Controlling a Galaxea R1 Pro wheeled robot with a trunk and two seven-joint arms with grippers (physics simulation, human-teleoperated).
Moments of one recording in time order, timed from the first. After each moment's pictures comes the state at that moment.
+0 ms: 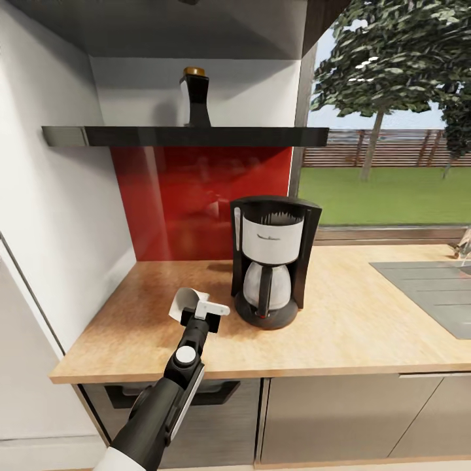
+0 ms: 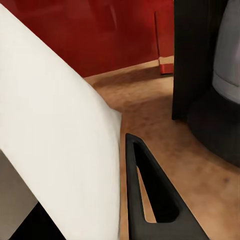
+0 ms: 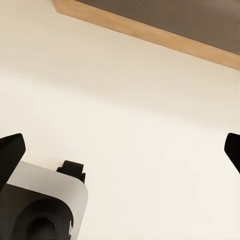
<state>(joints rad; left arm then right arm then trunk) -0.46 -0.17 -0.31 -1.22 -0.20 0.27 0.23 -0.13 -0.10 0.02 -0.18 0.27 -0.27 0.00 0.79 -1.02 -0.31</state>
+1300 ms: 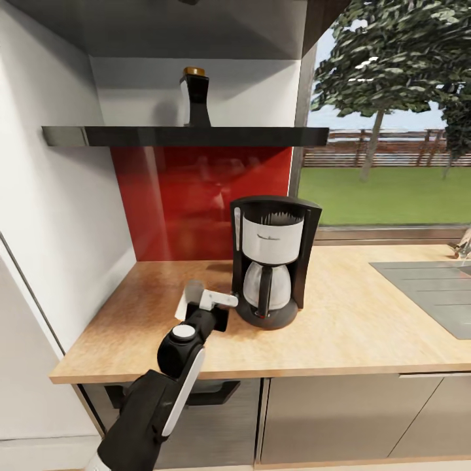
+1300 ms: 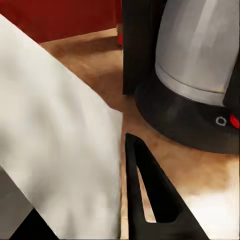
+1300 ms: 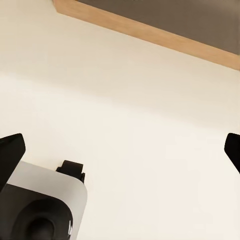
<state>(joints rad) -0.47 -0.17 -0.40 -1.56 0.00 0.83 0.22 -0.13 -0.10 0.02 -0.18 0.27 -0.27 0.00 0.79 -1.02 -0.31</state>
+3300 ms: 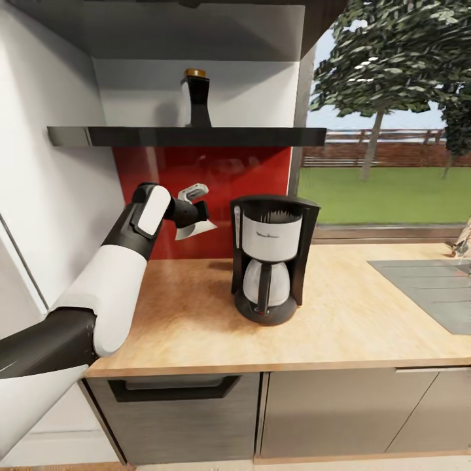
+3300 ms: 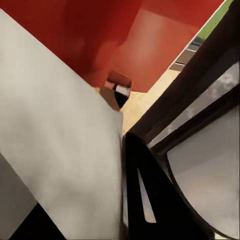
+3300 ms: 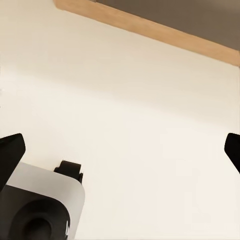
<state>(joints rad) -1.40 -0.13 0.01 -0.74 0.55 1.01 0.21 -0.13 -0.10 0.02 -0.18 0.27 -0.27 0.00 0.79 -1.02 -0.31</state>
